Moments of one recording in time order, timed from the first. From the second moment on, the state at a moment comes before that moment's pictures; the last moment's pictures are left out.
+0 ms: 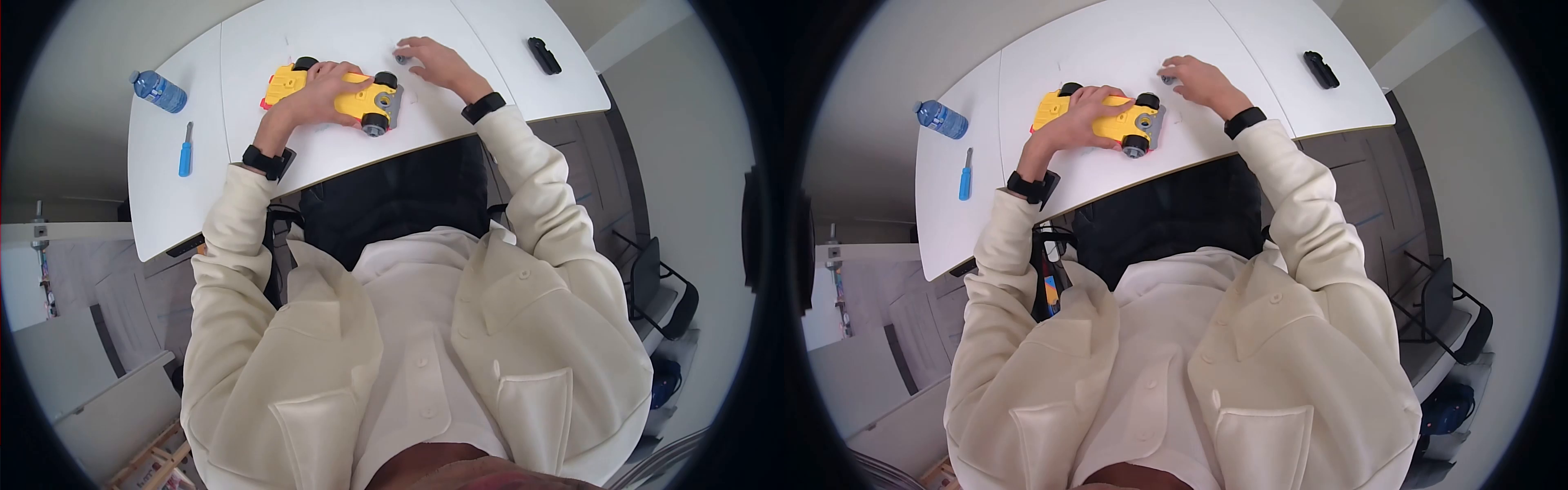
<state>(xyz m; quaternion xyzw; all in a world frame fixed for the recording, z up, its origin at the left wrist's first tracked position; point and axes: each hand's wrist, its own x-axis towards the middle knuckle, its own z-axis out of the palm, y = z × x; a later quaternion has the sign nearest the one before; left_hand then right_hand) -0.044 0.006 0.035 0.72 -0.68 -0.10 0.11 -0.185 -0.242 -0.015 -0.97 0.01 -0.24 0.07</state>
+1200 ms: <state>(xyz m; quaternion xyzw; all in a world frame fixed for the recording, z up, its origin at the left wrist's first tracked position) -0.032 0.006 0.018 0.68 -0.72 -0.08 0.13 -0.227 -0.167 0.014 -0.93 -0.05 -0.21 0.31</state>
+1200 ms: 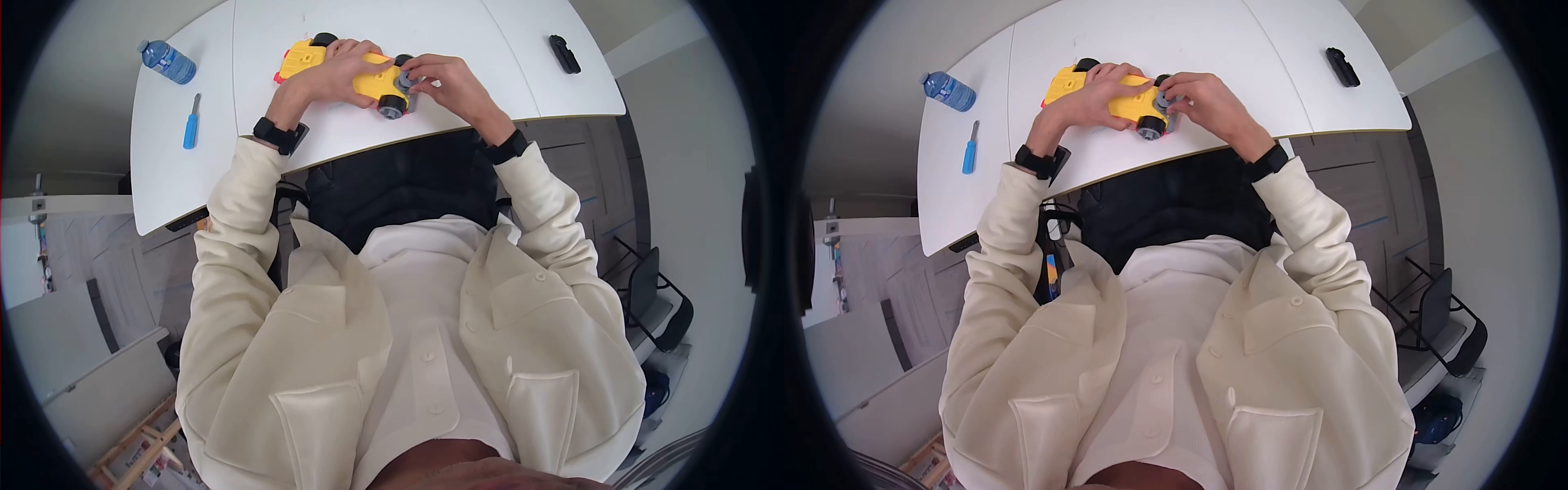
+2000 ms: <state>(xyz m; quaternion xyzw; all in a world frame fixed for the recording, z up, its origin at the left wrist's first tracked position) -0.031 0.005 0.018 0.69 -0.71 -0.11 0.11 -0.232 -0.126 0.061 -0.98 0.21 -0.05 0.00</state>
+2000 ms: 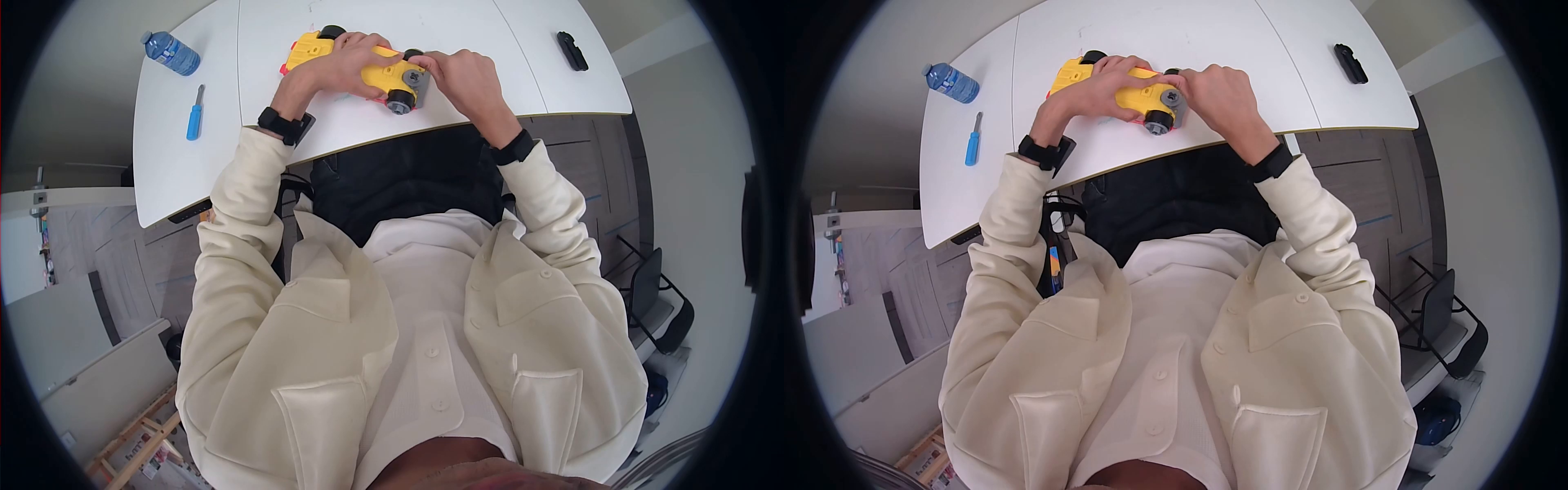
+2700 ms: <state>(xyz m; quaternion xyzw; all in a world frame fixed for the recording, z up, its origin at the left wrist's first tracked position) -0.033 0.007 0.019 0.68 -0.72 -0.10 0.12 -0.222 -0.138 -0.005 -0.95 -0.05 -0.27 0.15</state>
